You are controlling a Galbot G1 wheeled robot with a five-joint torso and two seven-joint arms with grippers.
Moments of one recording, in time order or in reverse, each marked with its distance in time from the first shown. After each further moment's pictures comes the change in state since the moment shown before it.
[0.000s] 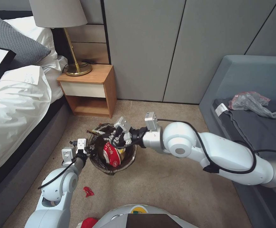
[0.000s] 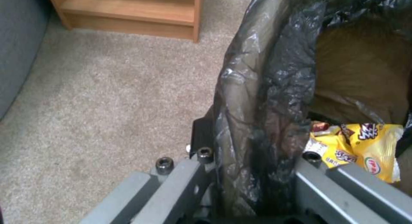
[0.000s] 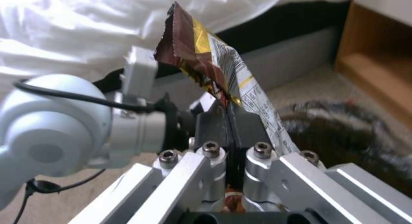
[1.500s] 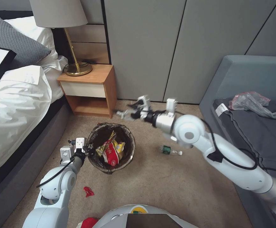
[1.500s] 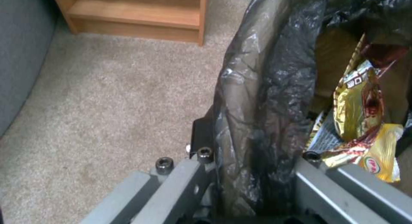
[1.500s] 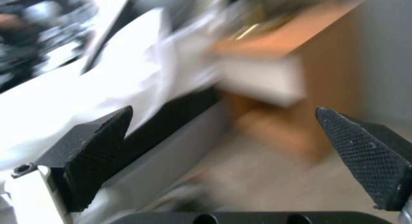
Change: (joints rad) left arm -0.017 0.010 -0.020 0.007 -0.004 0.000 0.005; right arm -0.375 0.042 0.474 -0.155 0.008 0.135 0.139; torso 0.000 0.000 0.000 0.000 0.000
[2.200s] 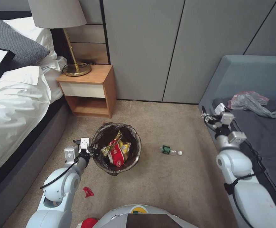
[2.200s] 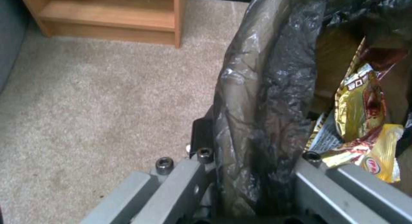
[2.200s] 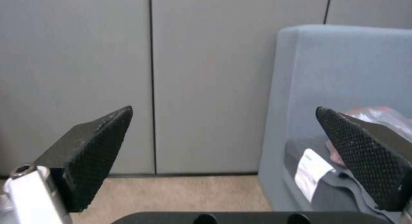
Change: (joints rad) left arm 0.014 -0.001 0.022 -0.032 -0.014 0.000 -0.001; right arm -0.526 0.140 0.666 -0.094 -0.734 0.173 0.016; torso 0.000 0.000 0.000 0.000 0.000
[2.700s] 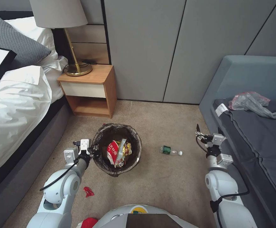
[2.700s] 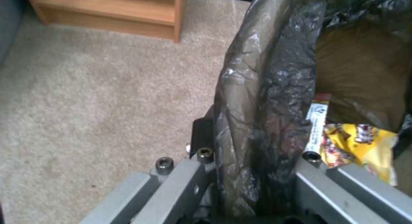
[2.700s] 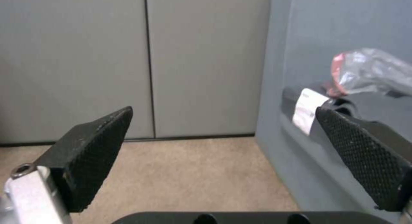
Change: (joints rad) left arm 0.019 -0.013 0.031 -0.006 -0.009 0.000 -0.013; right arm -0.334 0.379 0.196 -0.116 -0.363 0.342 -0.115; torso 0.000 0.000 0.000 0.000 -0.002
